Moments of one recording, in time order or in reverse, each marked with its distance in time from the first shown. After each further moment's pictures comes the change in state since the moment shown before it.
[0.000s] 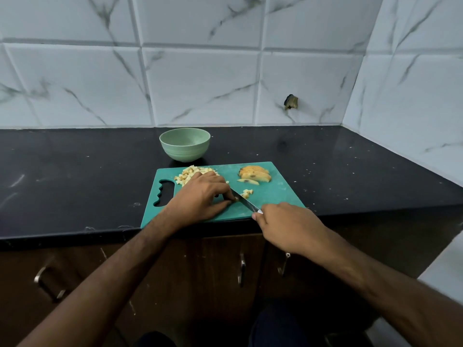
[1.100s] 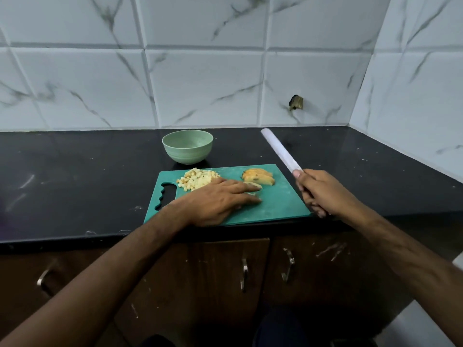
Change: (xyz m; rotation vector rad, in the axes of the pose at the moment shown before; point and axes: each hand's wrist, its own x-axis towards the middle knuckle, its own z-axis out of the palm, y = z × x) left_hand 0.025 -0.003 0.006 0.165 -0.328 0.224; right_hand 0.040 0.088 -0.019 0.881 0.167 0.058
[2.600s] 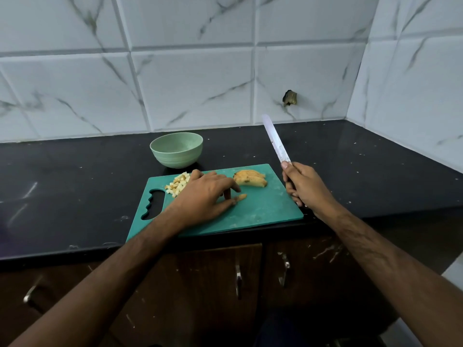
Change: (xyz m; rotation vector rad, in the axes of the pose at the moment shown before) left_hand 0.016 0.000 0.005 -0.040 0.291 -0.318; right_hand 0.044 0.031 0.018 0.247 0.146 -0.084
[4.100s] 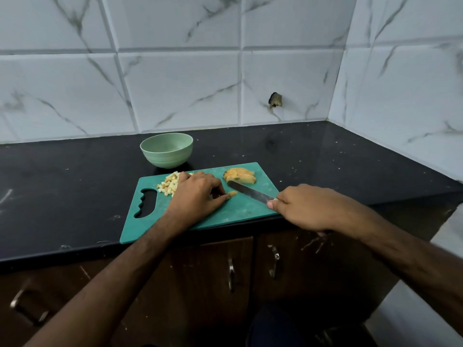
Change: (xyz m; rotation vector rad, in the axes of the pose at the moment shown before) left_hand -0.005 0.012 0.006 -0.016 0.121 -0.177; right_hand -0.080 -0.095 -0.010 -1.128 -0.469 0.141
